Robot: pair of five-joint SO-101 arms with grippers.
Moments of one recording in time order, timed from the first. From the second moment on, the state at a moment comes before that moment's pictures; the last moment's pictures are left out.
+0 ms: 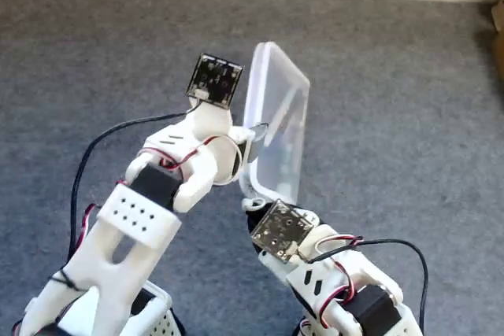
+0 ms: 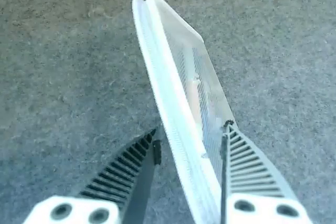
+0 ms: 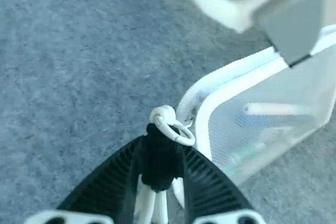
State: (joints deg) left arm 22.4 -37.9 41.1 44.5 12.3; right arm -41.9 -104.3 74.4 69.2 24.0
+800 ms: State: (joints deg) left arm 25.9 -20.3 38.8 42.0 12.8; right arm -39.7 -104.3 74.5 69.2 24.4
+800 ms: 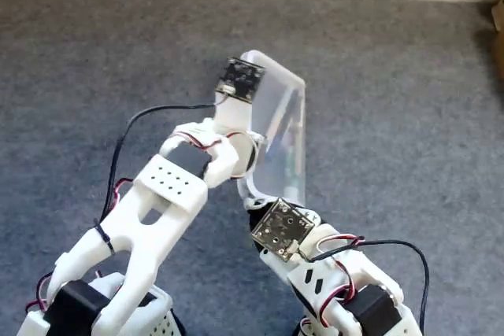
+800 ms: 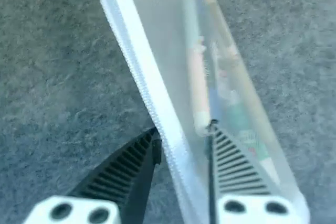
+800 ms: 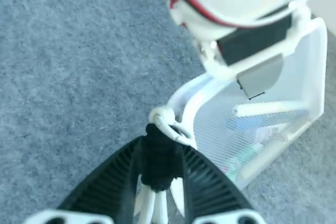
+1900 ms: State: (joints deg) left arm 15.2 -19.9 31.2 52.0 20.3; right arm -38.9 -104.9 82.4 65.8 27.2
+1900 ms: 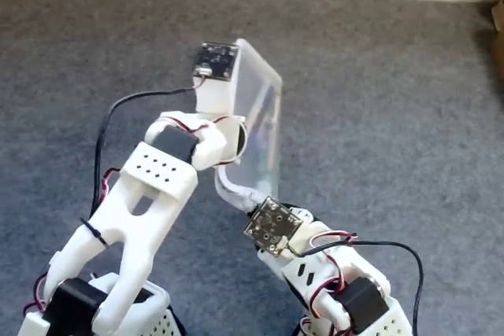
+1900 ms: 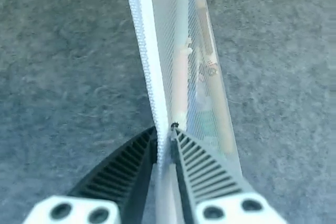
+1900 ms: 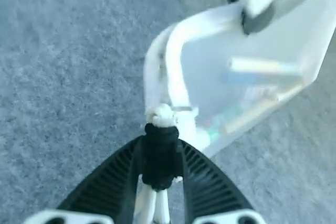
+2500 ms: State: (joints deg) left arm 5.5 -19.9 31.2 56.4 20.4; right arm -42.0 -105.0 82.8 64.8 29.7
